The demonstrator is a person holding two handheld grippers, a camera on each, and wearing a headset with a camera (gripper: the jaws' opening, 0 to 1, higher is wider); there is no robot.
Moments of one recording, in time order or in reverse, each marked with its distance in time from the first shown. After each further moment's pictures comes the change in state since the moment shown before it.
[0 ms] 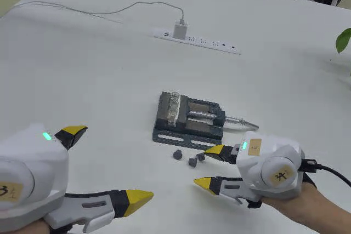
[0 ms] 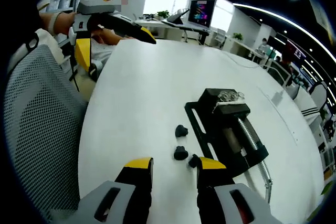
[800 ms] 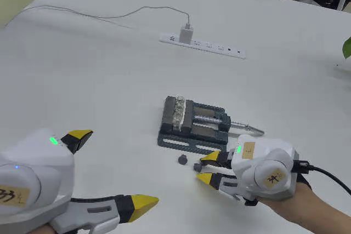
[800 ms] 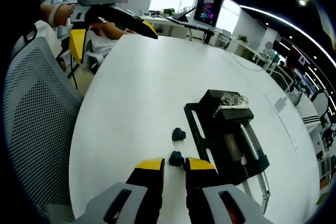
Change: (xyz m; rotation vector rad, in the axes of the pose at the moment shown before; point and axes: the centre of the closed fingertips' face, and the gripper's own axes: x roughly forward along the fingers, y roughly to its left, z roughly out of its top) left arm 0.000 0.003 -0.001 -0.008 -0.004 -0.003; right arm 0.012 -0.005 0.003 -0.060 0.016 0.004
